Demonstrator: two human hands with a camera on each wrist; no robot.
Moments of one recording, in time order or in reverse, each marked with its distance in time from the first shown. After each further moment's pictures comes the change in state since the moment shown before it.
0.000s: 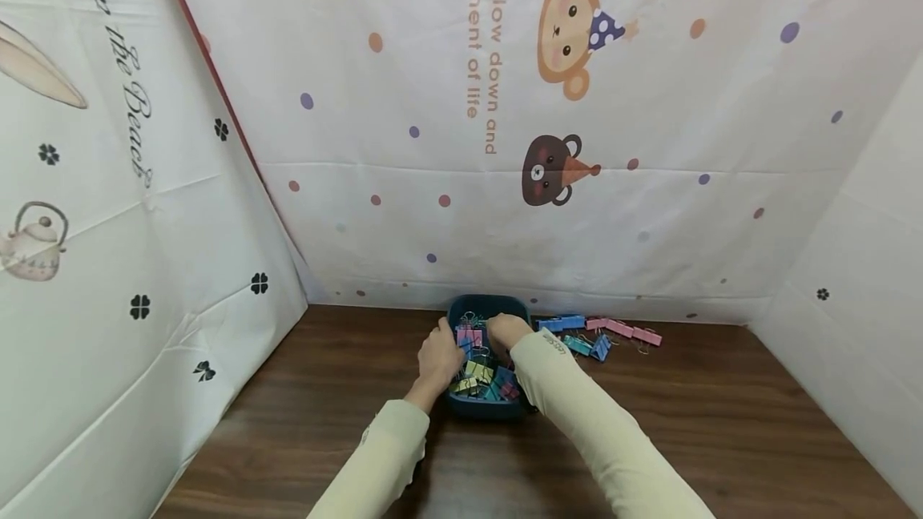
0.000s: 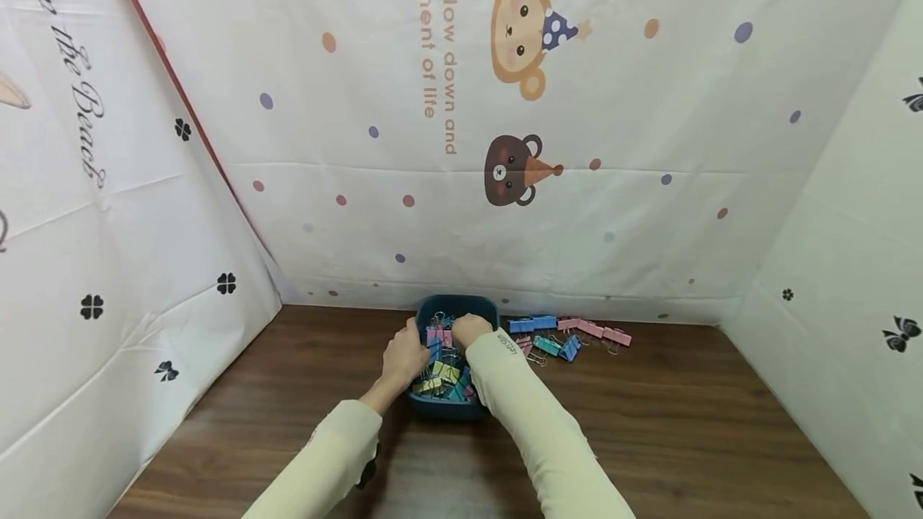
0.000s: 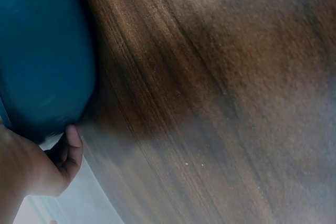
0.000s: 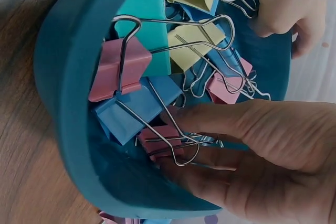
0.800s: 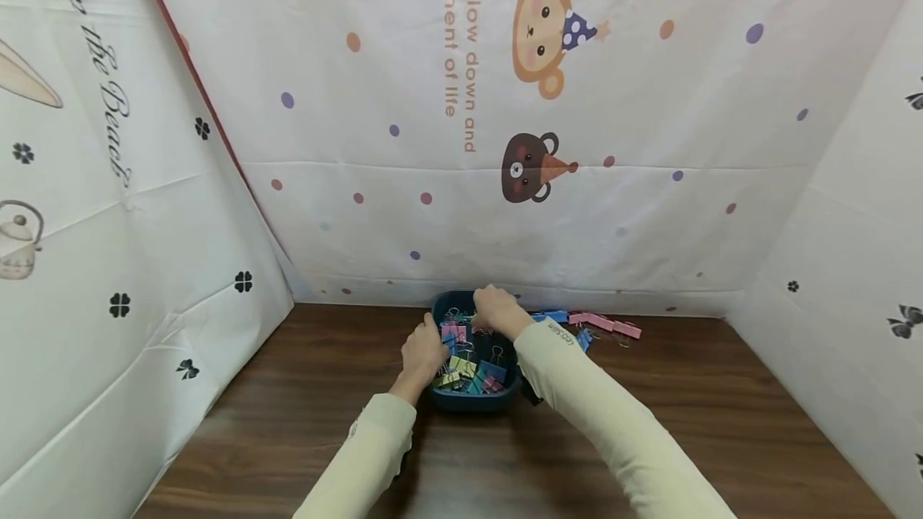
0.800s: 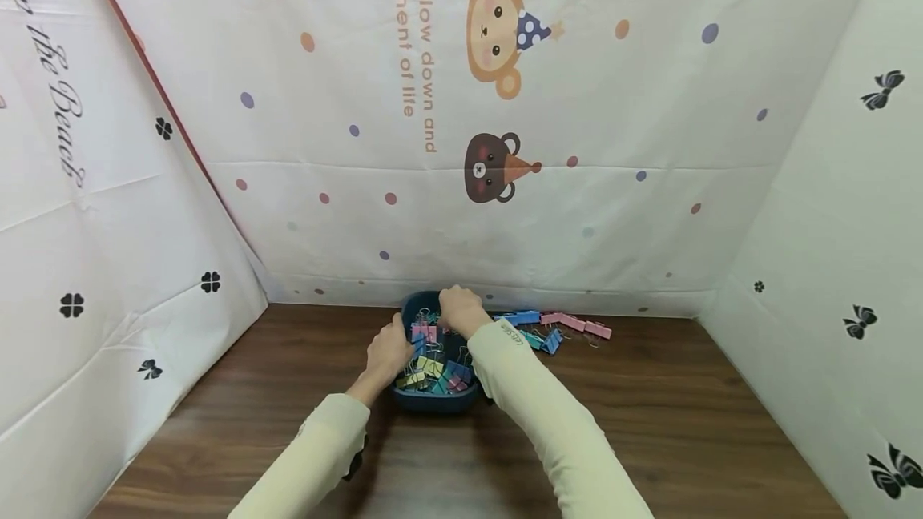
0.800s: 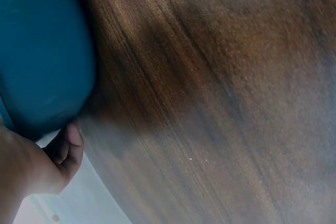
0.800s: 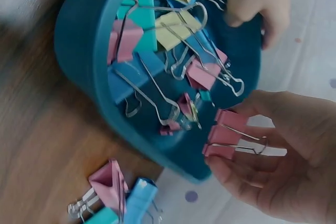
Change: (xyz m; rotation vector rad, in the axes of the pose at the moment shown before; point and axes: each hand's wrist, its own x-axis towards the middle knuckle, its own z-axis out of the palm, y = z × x) left_hand 0.002 0.003 0.000 0.121 -0.024 0.001; right_hand -0.016 0.021 -0.014 0.222 0.370 -0.032
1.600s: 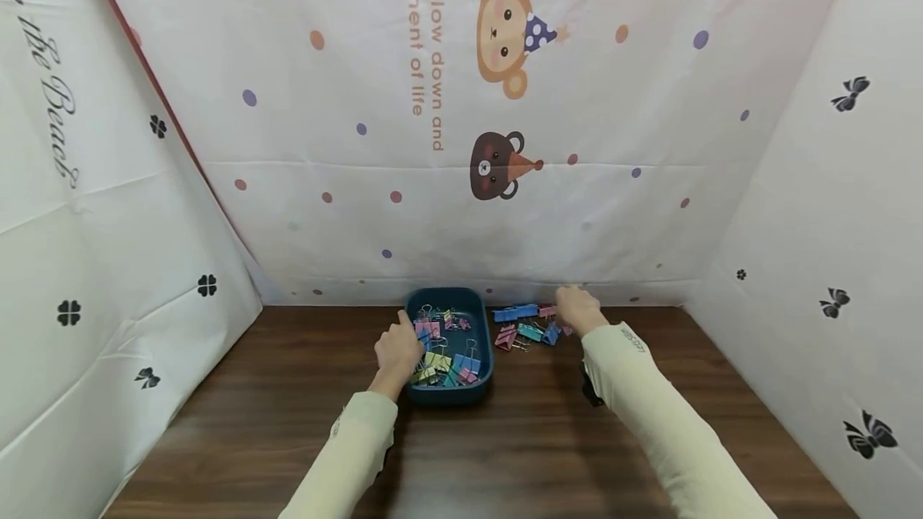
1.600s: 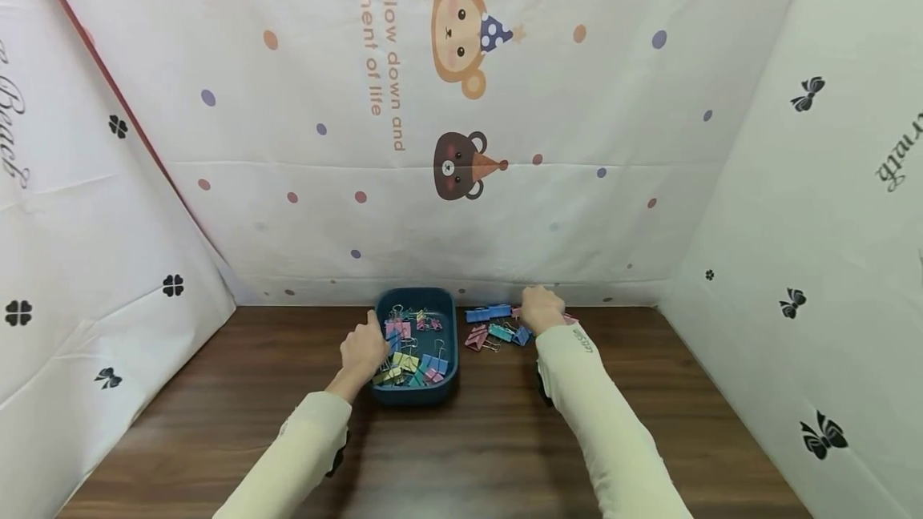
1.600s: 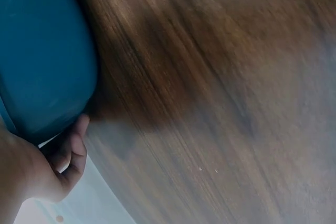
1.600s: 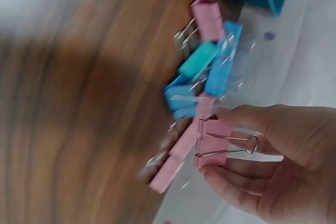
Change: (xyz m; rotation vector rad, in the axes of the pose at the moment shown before) left_hand -0.001 0.008 -0.001 0.133 -0.010 0.006; right_hand -0.068 0.157 -0.012 0.061 0.001 0.289
